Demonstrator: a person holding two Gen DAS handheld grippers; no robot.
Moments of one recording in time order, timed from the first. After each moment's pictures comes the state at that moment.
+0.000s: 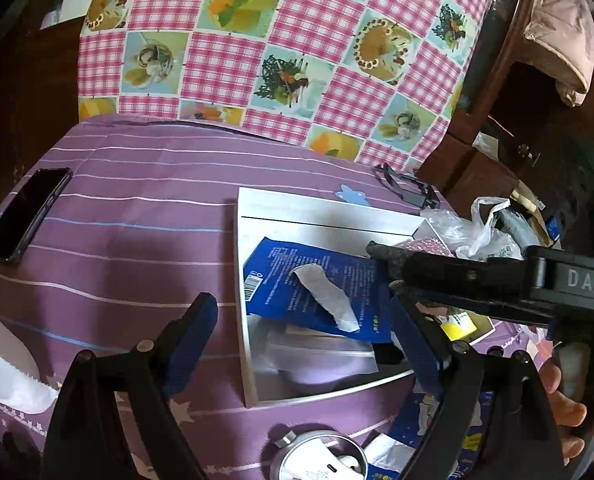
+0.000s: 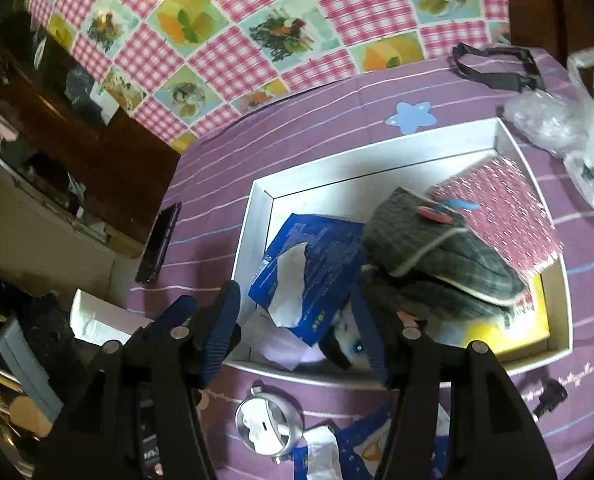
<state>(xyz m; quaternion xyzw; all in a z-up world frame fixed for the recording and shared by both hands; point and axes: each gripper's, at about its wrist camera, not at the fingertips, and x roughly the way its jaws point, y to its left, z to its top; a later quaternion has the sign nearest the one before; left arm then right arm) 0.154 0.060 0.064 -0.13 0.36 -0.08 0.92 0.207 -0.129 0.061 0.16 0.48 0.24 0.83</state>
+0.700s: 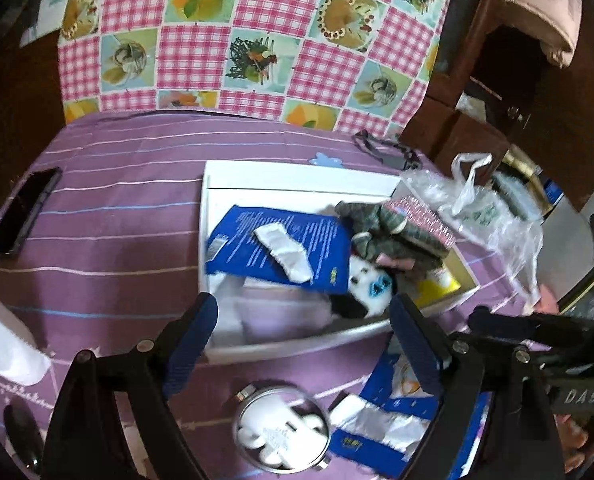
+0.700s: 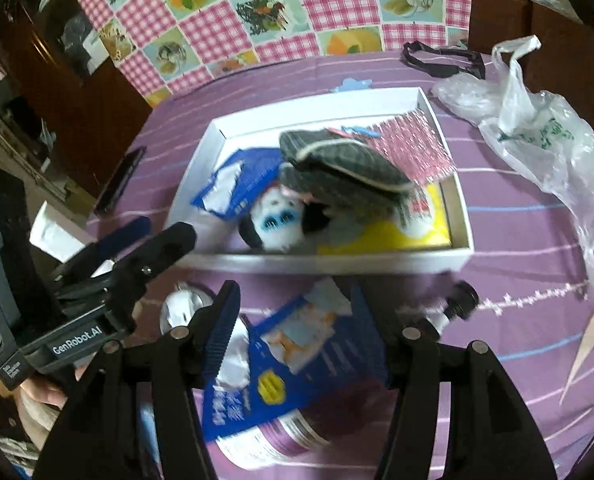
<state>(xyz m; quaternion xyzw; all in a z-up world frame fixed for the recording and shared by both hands) 0.129 0.021 0.065 -0.08 0.40 -0.09 0.91 0.137 -0.171 0.051 0.04 0.50 0.20 0.84</state>
